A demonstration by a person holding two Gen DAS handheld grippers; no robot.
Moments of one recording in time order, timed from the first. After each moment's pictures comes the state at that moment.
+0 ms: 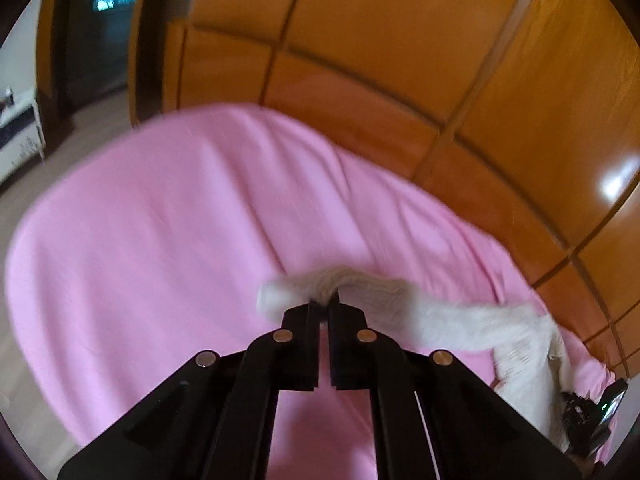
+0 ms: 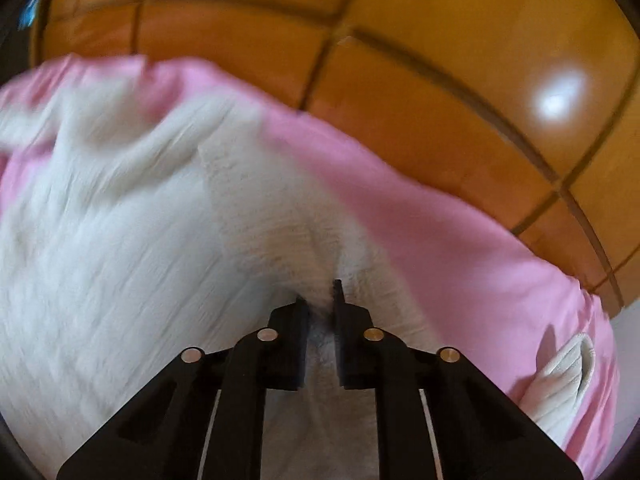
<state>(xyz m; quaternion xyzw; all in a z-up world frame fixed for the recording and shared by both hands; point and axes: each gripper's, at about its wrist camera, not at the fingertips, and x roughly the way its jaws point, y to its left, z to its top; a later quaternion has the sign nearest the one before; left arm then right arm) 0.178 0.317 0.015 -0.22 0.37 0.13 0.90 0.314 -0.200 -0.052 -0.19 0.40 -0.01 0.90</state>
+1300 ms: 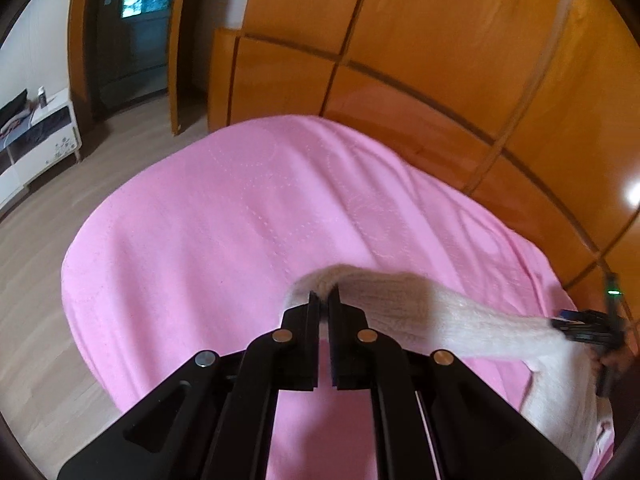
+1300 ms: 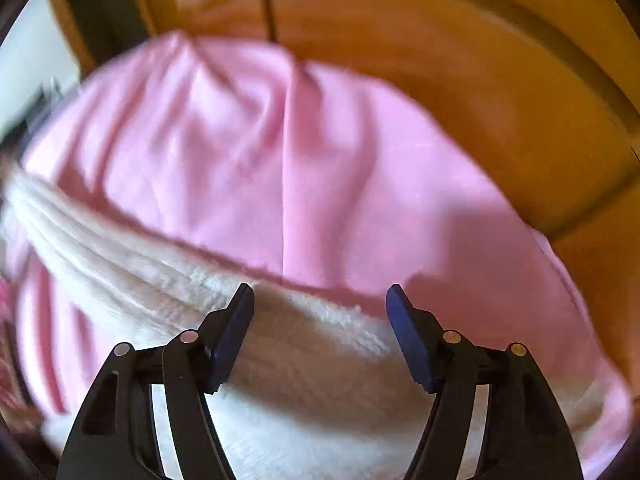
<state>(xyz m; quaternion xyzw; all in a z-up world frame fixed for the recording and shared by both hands) 0.129 0.368 -0.001 -0.21 0.37 0.17 0.89 0.457 -0.033 -0.074 -0.20 0.54 0.29 0.77</state>
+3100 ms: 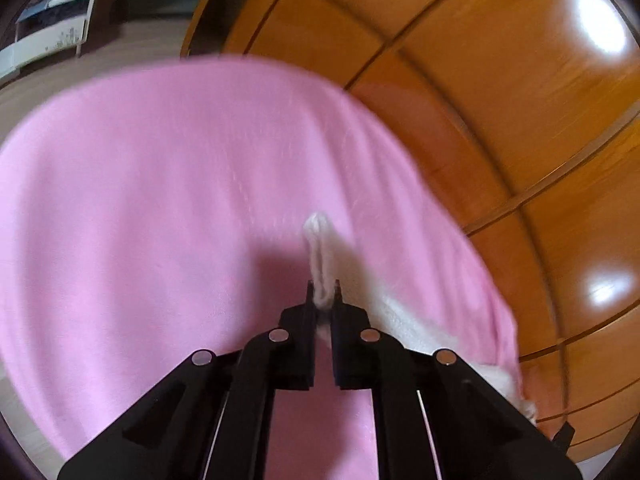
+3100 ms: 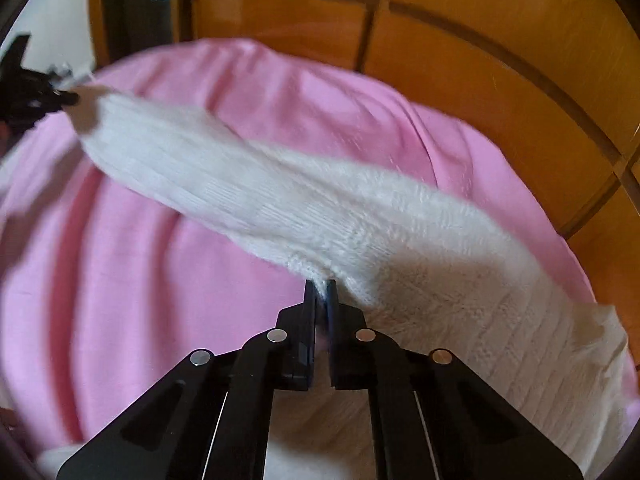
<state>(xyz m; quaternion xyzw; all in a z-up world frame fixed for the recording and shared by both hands) 0.185 0.409 -0.058 -0.39 0.34 0.16 0.84 0.307 0.008 -0.062 -0.20 0.42 0.29 0.84</state>
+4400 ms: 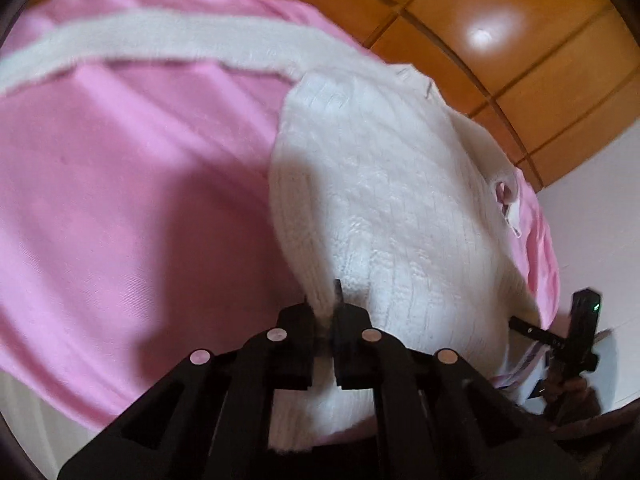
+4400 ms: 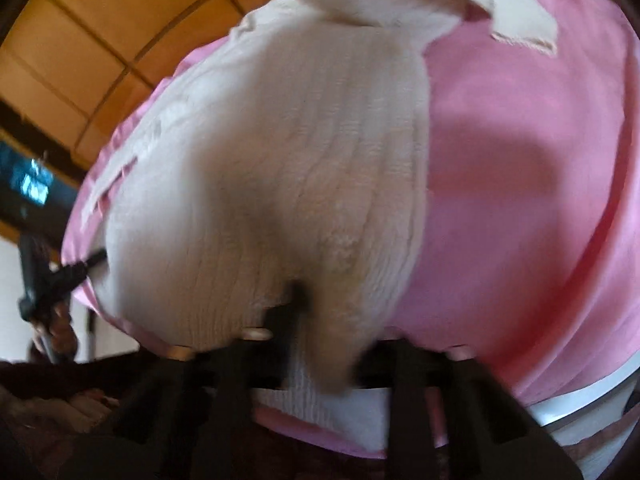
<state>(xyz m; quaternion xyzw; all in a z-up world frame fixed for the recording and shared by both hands) 0.064 0.109 -0.094 -0.18 0.50 -0.20 0.82 0.004 -0.316 -0.060 0.17 0.54 0.06 0.82</state>
